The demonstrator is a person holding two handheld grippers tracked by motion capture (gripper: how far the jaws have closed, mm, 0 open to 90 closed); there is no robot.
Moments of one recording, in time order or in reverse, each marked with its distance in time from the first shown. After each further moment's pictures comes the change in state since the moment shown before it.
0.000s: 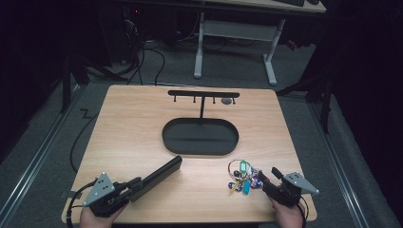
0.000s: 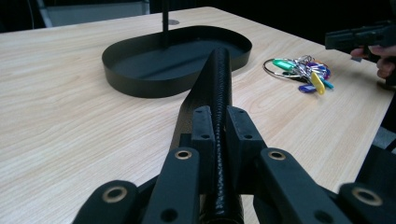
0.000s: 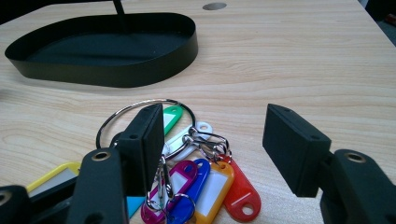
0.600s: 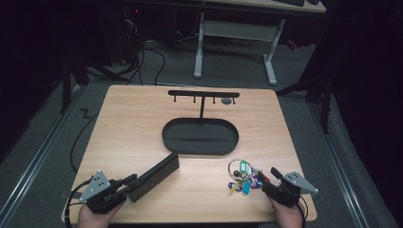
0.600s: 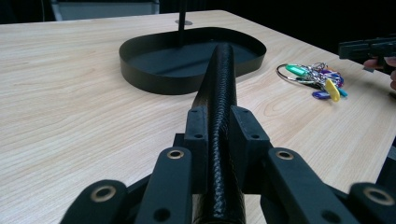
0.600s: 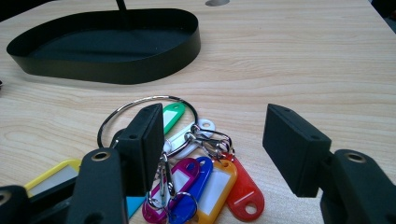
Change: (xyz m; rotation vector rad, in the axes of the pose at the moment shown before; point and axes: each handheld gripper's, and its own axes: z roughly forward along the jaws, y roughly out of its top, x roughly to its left) left arm 0.012 -0.006 0.000 -0.019 0.028 -0.026; right arm 0.000 0.000 0.002 0.014 0.010 0.001
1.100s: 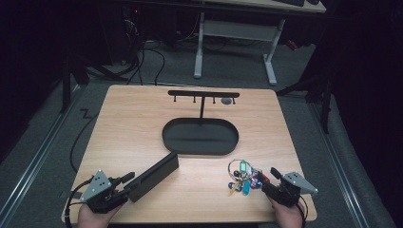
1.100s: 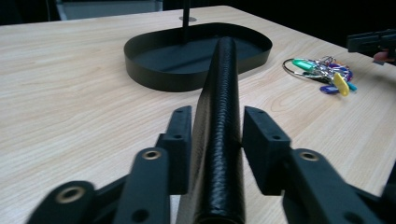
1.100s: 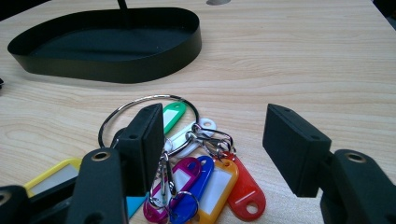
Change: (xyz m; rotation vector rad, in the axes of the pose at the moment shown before) left arm 0.000 0.000 0.002 0.017 0.021 0.035; right arm 0.000 0.000 0.000 0.003 0.002 -0.004
